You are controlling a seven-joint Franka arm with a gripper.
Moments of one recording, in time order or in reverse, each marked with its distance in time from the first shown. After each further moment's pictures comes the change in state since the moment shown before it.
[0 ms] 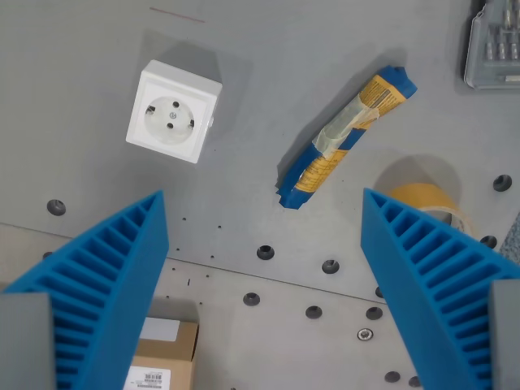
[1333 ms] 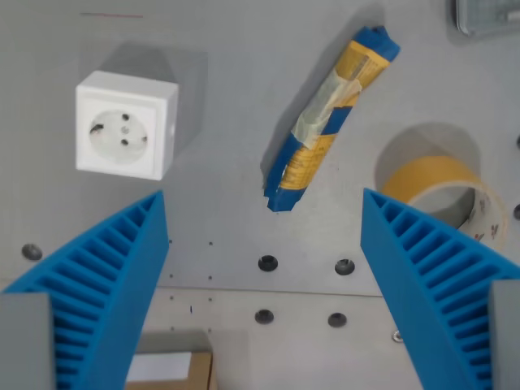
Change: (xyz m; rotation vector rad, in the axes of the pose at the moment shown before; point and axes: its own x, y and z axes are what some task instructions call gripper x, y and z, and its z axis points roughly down) arm -0.025 0.034 0.066 0.007 -0.008 0.230
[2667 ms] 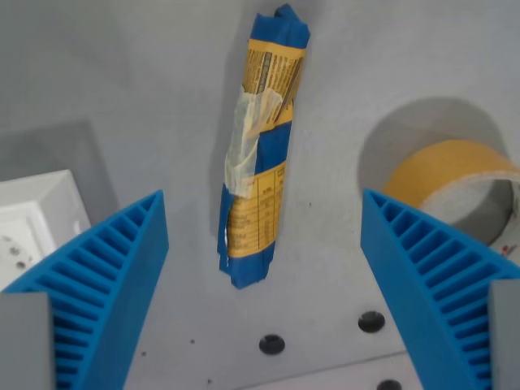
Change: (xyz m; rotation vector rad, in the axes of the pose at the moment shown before) arm -0.016 0.045 0.104 0.010 0.045 0.306
